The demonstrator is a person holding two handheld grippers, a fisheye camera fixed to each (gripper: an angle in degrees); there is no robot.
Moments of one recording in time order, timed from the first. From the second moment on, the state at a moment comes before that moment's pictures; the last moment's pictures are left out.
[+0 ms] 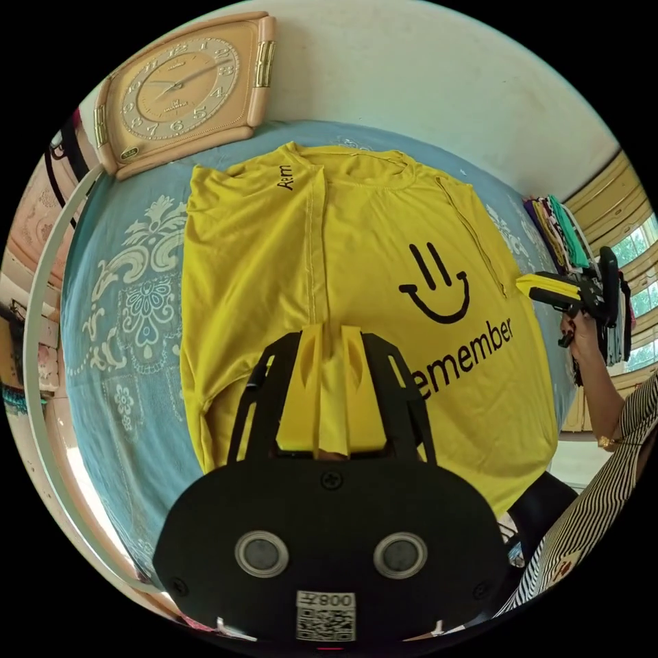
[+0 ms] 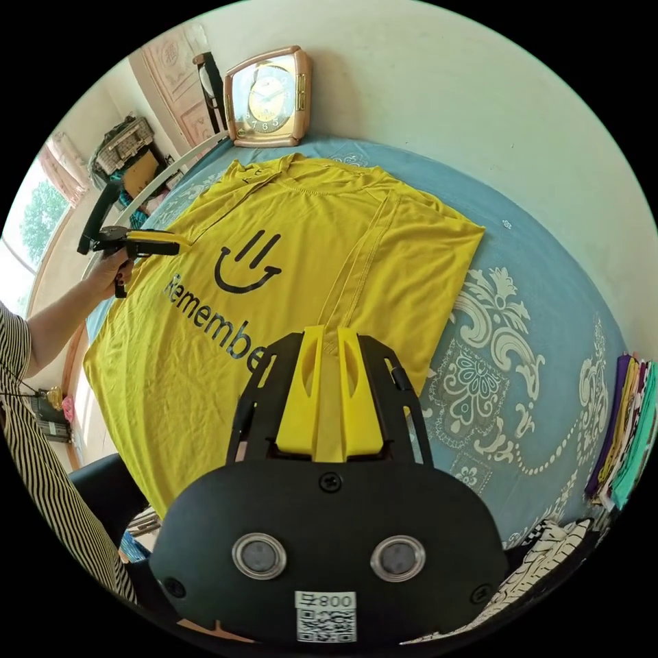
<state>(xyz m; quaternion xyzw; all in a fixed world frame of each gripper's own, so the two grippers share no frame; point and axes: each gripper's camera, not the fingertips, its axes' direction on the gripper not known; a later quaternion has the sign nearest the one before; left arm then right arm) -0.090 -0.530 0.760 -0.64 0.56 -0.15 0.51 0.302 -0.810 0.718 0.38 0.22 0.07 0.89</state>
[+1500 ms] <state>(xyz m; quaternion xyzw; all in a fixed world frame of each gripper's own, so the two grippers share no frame) -0.633 -0.453 0.385 -0.73 0.33 -0.45 0.38 0.410 -0.491 1.028 0.44 -0.11 0.22 0.86</state>
